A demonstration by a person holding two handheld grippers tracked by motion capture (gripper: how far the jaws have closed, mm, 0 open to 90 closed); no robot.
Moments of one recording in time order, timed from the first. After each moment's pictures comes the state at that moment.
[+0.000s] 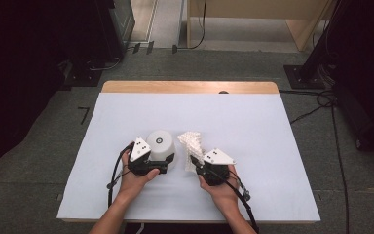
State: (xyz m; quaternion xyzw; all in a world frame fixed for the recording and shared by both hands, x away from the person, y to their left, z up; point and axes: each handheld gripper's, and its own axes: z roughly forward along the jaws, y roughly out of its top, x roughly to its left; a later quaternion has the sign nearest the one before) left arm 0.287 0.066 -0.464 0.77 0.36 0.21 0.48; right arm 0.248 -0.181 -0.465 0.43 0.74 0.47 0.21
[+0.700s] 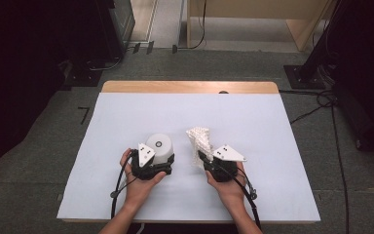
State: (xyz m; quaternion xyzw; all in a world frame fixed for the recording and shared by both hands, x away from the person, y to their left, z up) left arm 0.270 0.045 -0.475 0.73 0.45 0.27 0.43; right arm 0.252 -0.200 -0.461 0.45 0.72 0.48 0.22
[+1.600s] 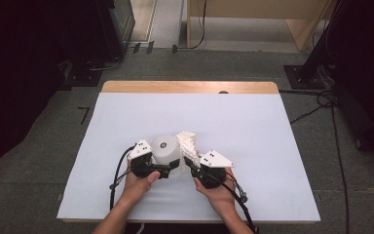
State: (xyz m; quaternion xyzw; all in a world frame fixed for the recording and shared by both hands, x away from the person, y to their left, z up) left arm 0.282 0.058 -0.464 0.78 0.34 0.08 0.53; right arm 0.237 -0.168 -0.452 0.40 0.74 0.51 0.20
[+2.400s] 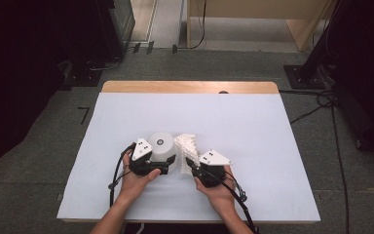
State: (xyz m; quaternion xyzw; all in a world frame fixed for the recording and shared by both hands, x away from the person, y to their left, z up) left arm 0.285 0.061 -0.464 0.78 0.37 0.20 0.47; right arm 0.245 -0.170 -0.466 0.43 0.74 0.48 0.20
